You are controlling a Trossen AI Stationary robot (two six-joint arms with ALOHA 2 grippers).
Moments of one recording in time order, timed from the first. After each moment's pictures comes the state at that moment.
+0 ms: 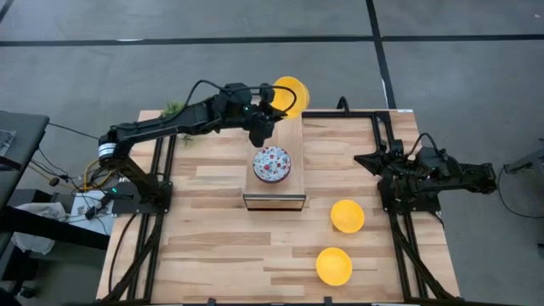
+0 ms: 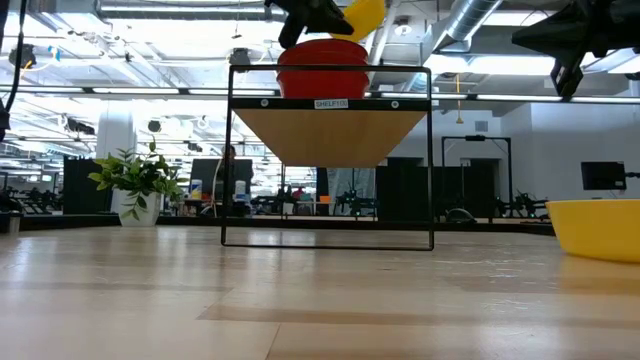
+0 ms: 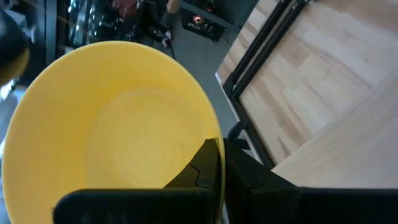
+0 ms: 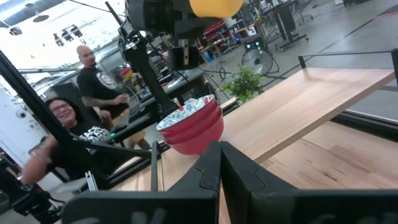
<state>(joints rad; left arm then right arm) 0.26 1.60 1.54 -0.28 -0.04 1.27 0.05 0.08 0.36 -0.28 0.26 0.44</state>
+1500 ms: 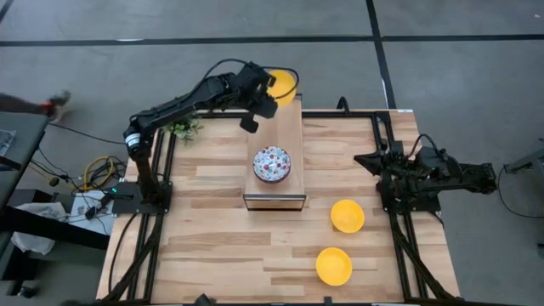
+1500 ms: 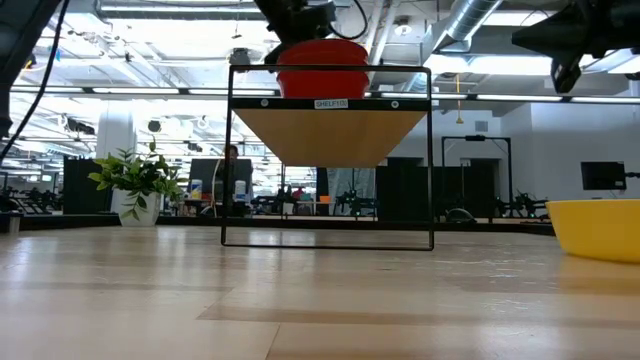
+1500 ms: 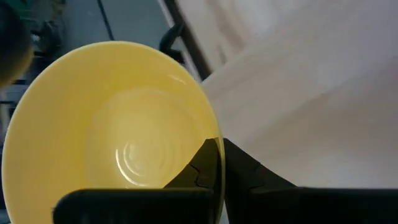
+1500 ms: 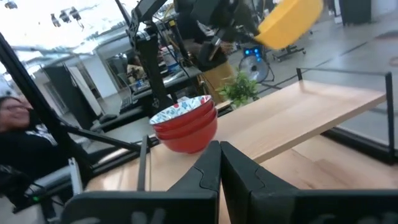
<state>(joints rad) 0.40 1.85 1.95 -0.88 -0.10 1.16 0.05 0.08 0.36 -0.28 0.26 0.31</state>
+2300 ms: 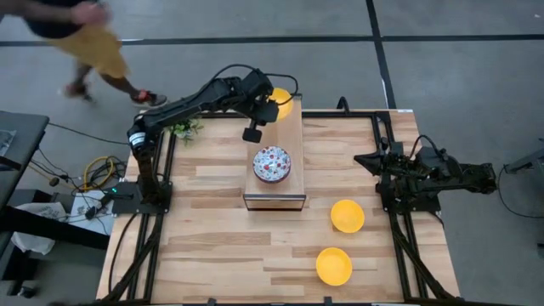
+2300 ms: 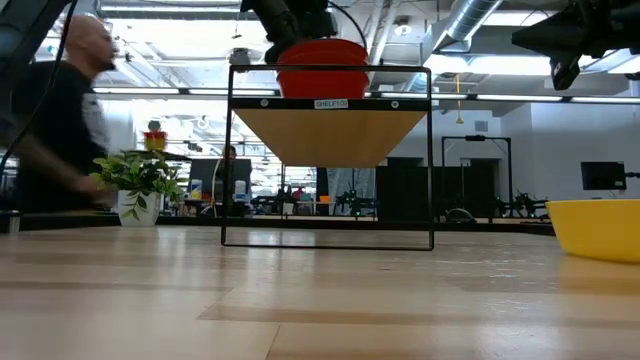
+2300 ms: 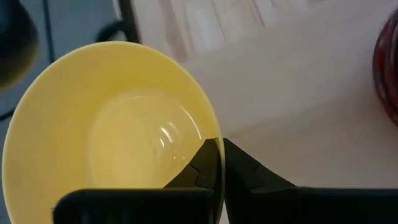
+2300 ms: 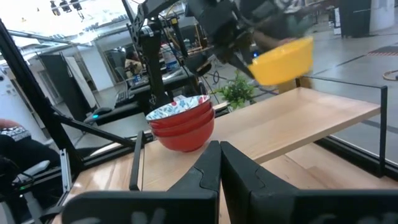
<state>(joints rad) 0.40 1.88 1.92 -0.97 0.08 0.86 0.05 0.08 0.36 -0.28 0.26 0.24</state>
